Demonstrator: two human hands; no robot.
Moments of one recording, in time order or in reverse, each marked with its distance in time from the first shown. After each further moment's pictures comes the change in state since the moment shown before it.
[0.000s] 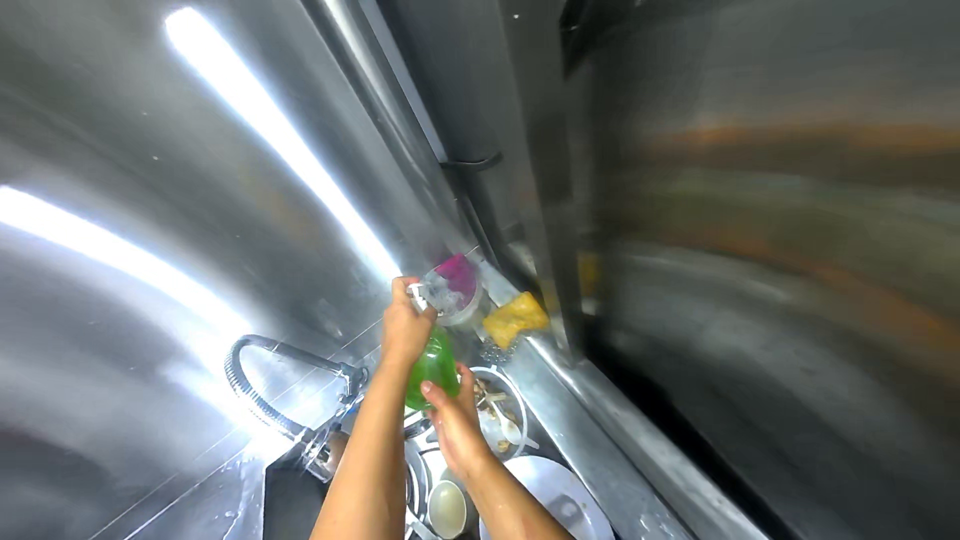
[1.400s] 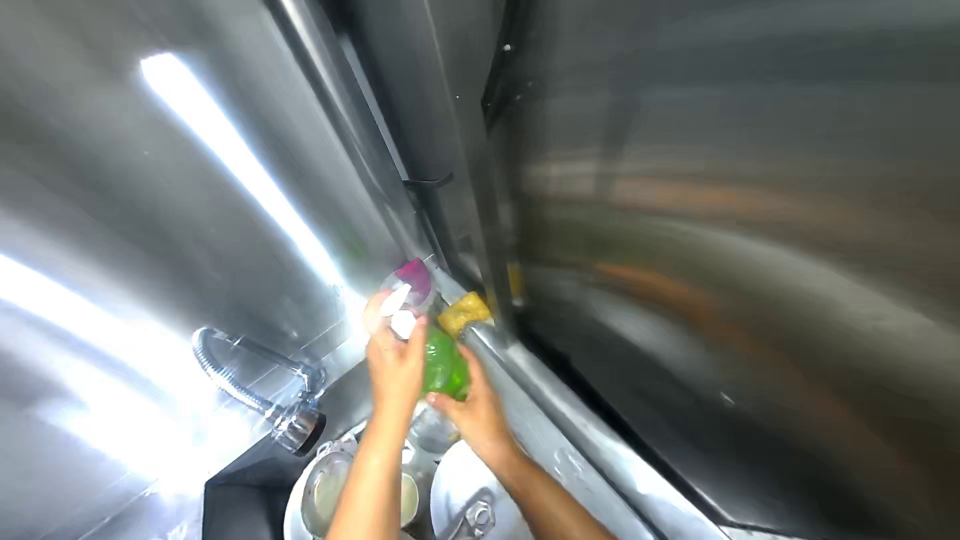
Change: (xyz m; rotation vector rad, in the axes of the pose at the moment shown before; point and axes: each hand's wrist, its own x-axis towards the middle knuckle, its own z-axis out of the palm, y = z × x) left_hand -0.107 0.025 0.026 -0.475 0.308 0.500; right_hand -0.070 -0.084 -0.056 -0.850 -0.004 -0.415
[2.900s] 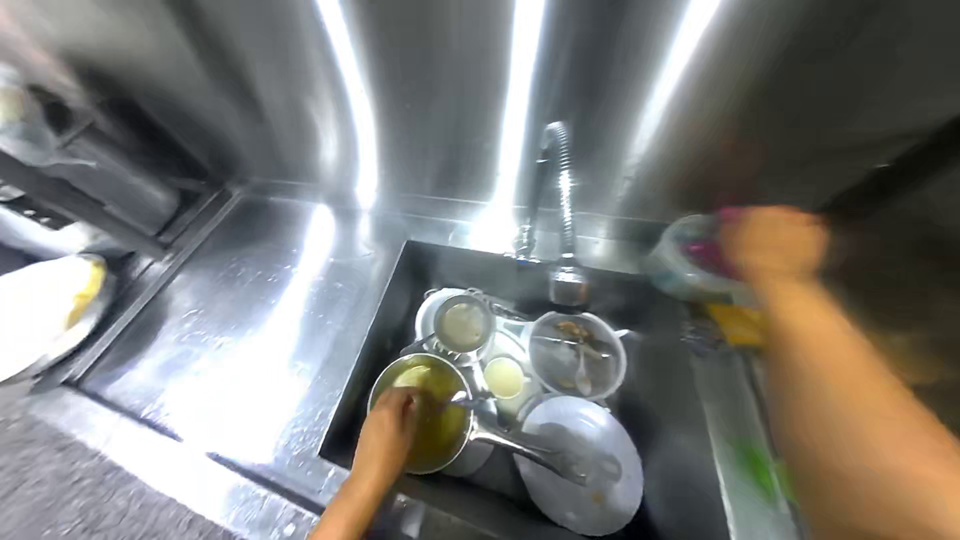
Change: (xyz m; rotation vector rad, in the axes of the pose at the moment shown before) left_hand -0.271 -0.020 -0.221 0.517 -0.072 -1.126; right_hand 0.195 -0.062 0.093 -1.483 -0.227 -0.292
